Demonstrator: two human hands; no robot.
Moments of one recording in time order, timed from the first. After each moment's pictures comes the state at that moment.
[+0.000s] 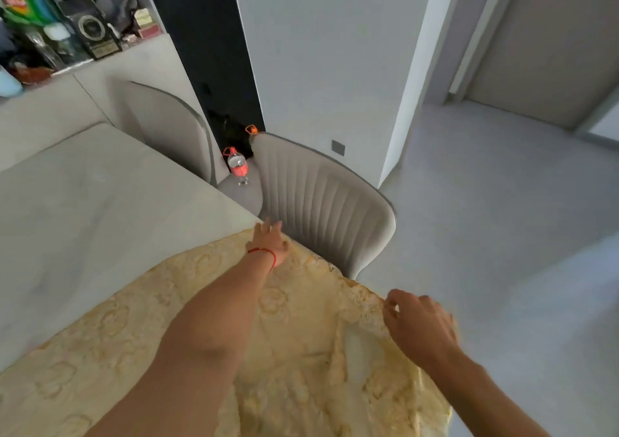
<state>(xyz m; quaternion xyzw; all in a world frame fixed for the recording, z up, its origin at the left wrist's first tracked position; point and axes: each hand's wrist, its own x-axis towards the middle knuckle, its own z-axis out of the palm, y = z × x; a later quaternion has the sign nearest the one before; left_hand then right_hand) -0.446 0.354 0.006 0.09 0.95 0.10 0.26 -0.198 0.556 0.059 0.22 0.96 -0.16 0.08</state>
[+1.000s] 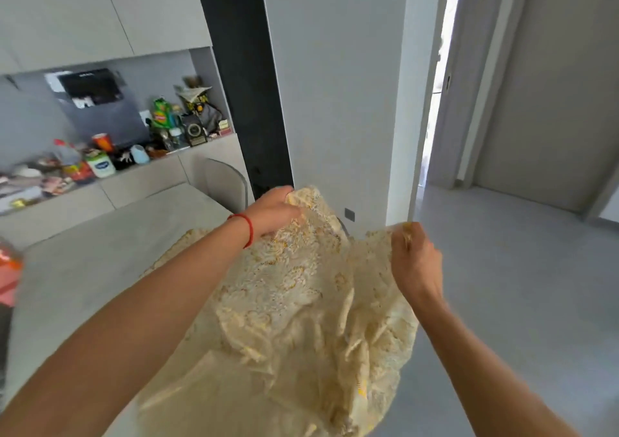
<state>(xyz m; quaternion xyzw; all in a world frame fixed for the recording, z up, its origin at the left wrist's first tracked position) -0.152 0.419 0.316 0.15 0.91 0.38 0.08 -0.031 0.649 0.231 0.17 0.85 -0.43 -0.26</state>
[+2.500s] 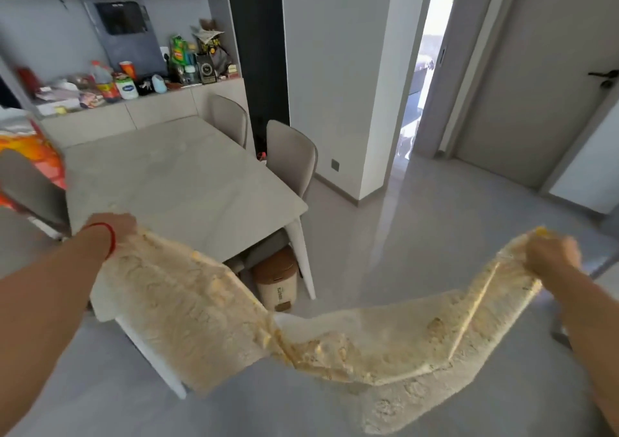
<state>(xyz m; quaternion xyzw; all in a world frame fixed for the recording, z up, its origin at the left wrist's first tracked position) 0.218 0.227 0.246 -0.34 0.84 0.41 -0.02 0.326 0.941 0.206 0.46 0.80 -0.34 -0.19</state>
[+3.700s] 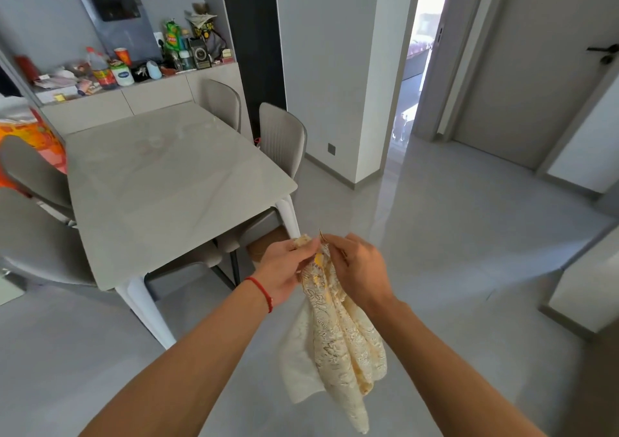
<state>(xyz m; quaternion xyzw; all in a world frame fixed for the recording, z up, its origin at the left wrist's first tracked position) 0.381 0.535 0.183 -0.10 0.57 0.79 0.22 0.415 0.696 0.182 -0.09 0.92 -0.34 -0.19</state>
